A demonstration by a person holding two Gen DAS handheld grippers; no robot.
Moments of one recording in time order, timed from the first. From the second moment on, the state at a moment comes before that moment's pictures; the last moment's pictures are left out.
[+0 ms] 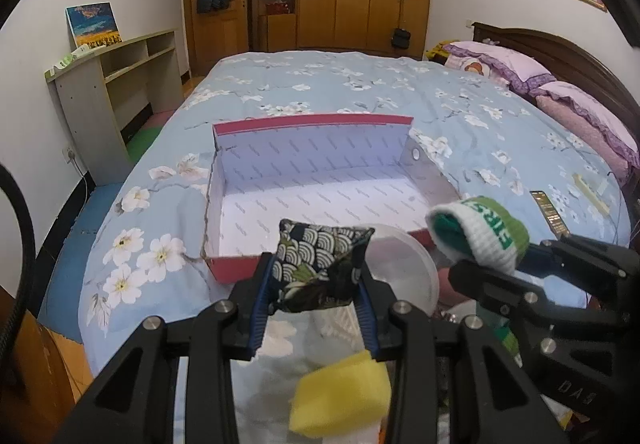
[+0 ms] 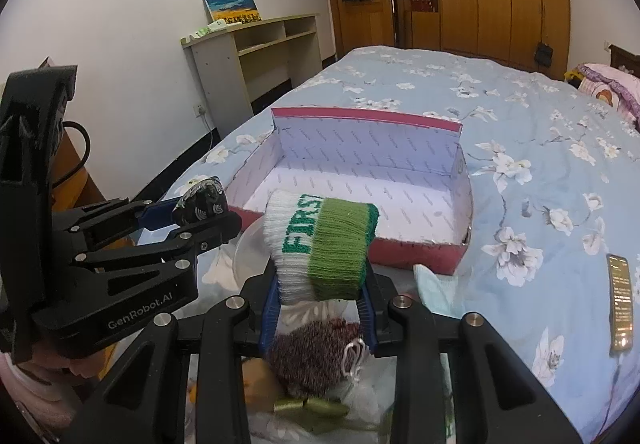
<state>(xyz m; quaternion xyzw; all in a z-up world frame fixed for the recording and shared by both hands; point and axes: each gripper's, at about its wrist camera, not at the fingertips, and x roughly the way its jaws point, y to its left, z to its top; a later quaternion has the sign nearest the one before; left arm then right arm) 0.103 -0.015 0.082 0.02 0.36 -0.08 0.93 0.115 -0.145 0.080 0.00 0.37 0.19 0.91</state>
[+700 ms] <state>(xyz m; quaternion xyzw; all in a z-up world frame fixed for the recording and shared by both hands) 0.183 -0.017 0.072 0.03 0.39 -0.09 0.92 0.191 -0.145 0.076 0.00 0.39 0.17 0.90</state>
